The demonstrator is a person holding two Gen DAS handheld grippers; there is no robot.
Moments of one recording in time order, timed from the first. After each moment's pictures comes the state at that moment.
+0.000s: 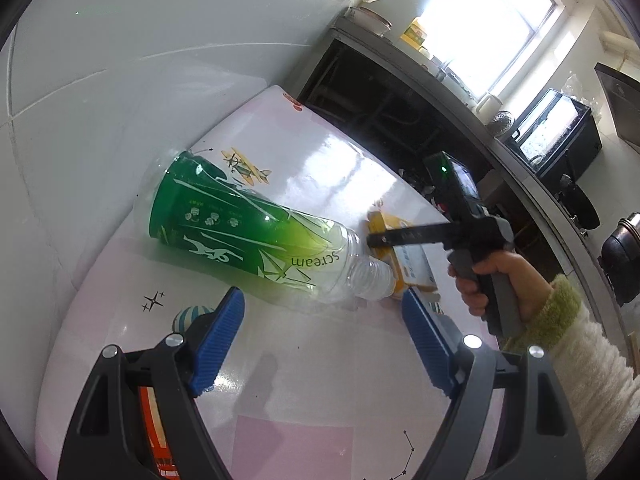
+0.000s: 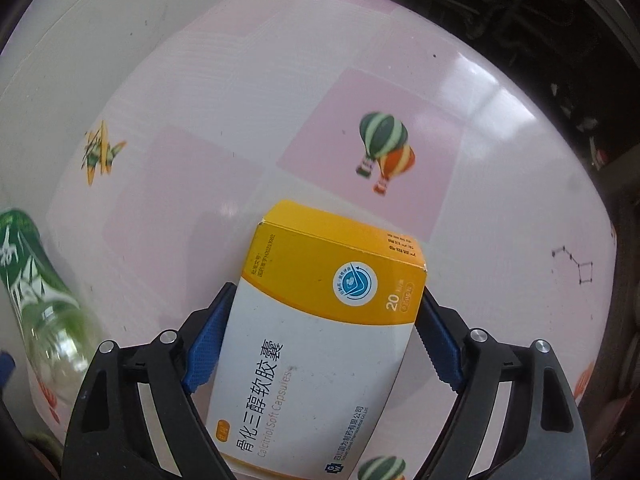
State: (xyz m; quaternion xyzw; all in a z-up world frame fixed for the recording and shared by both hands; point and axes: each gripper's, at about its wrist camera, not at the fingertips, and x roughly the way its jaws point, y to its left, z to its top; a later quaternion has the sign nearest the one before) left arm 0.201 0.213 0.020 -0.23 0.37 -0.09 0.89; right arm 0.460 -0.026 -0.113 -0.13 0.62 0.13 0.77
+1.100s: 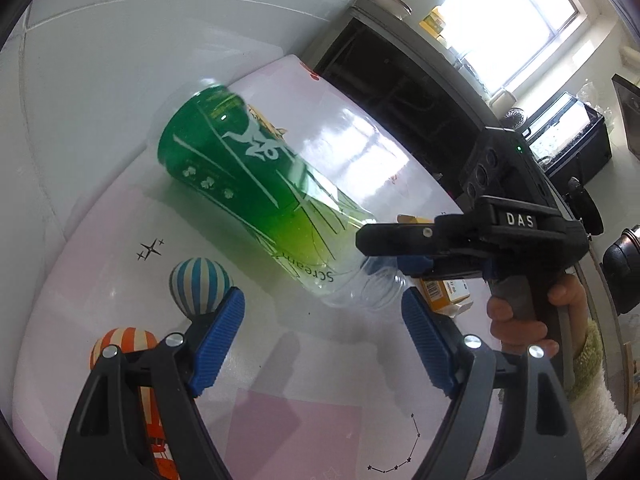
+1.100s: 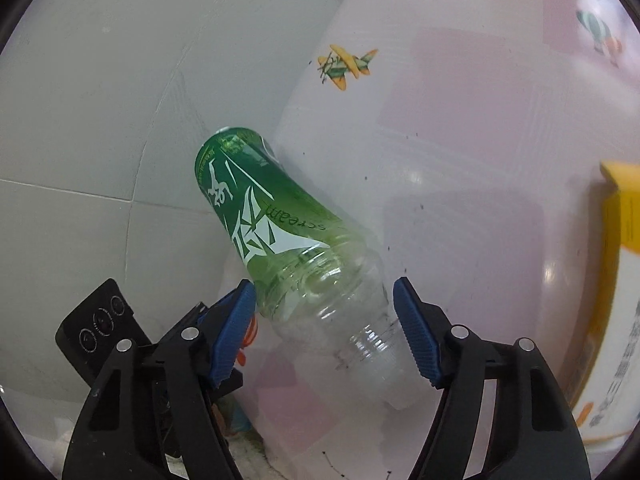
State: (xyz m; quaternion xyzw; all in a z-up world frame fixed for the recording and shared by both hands) left arm 0.195 0.214 -0.013 -0.27 0.41 -0.08 0.87; right arm 0.386 0.031 -0.125 0.15 0.68 0.36 0.62
